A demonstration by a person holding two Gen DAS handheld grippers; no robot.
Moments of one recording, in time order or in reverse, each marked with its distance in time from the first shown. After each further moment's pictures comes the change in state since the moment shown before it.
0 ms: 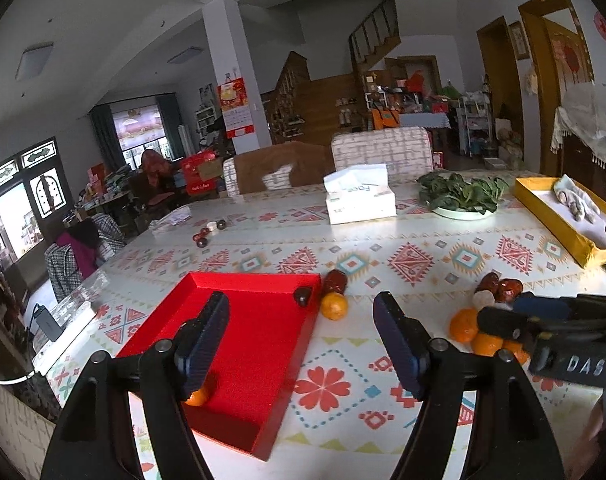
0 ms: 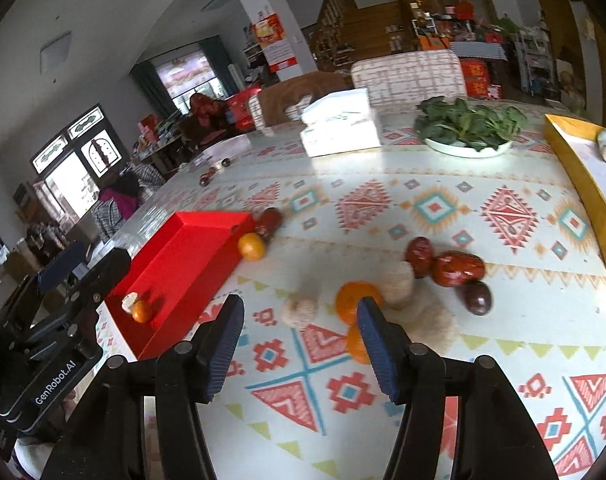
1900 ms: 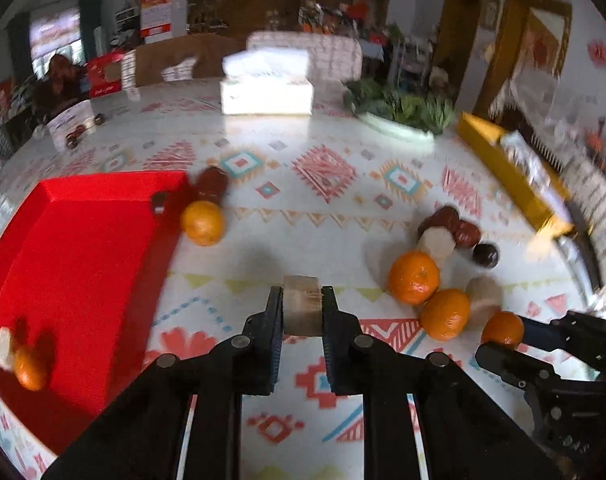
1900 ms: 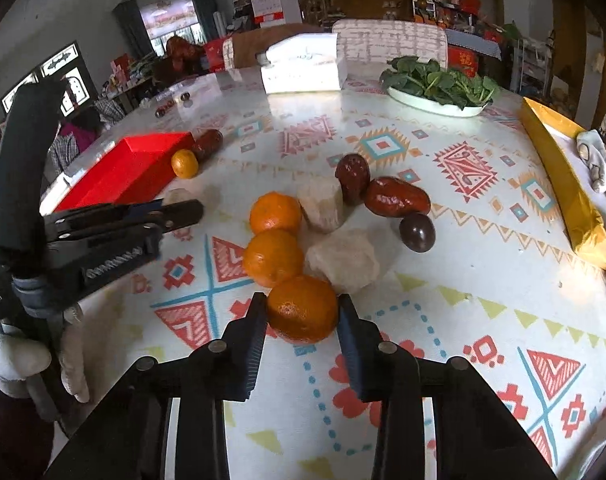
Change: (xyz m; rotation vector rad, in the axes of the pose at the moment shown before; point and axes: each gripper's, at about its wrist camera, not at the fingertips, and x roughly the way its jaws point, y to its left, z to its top) left arm 0.100 -0.023 -0.027 -0.112 0.343 -0.404; right arm 0.007 -0.019 -0.037 -0.132 0.156 -0.167
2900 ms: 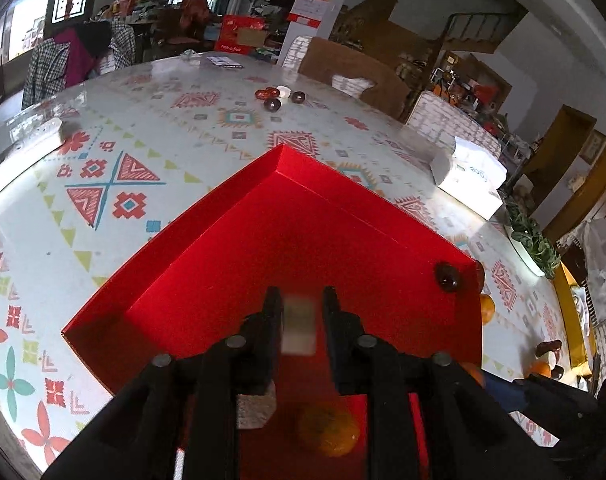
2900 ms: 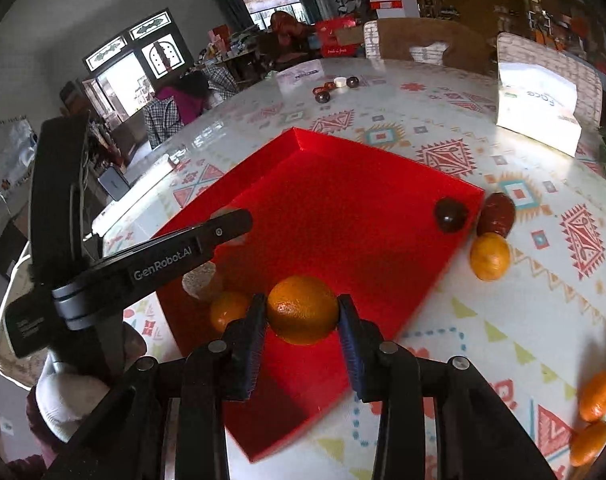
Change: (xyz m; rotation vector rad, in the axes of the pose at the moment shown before) left arm -0.043 0.230 -0.013 -0.449 -0.088 0.144; right arm 0.108 0.214 0.083 -0.192 0.077 0.308
